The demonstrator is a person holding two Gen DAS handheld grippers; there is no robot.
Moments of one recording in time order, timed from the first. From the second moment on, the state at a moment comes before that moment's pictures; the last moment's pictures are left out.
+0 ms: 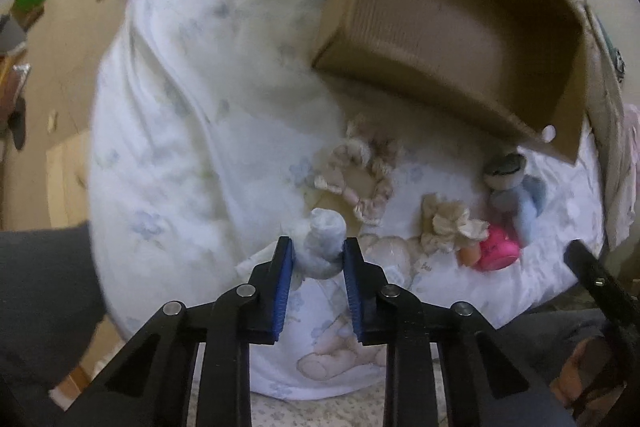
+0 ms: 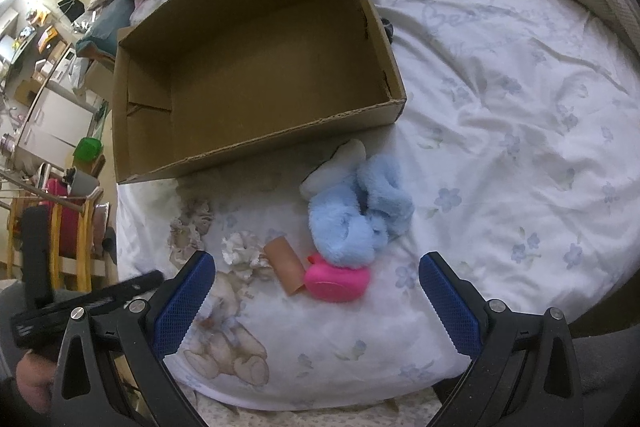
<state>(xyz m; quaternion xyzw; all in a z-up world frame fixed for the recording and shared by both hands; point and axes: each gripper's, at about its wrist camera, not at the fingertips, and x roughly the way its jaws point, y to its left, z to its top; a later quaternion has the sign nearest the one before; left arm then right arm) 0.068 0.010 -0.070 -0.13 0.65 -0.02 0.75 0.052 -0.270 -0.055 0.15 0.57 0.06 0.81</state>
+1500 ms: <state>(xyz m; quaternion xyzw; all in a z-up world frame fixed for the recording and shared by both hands) 0.065 0.031 -0.030 -0.10 0.61 -0.02 0.79 0.073 -0.194 -0.054 0.12 0.62 0.17 0.76</state>
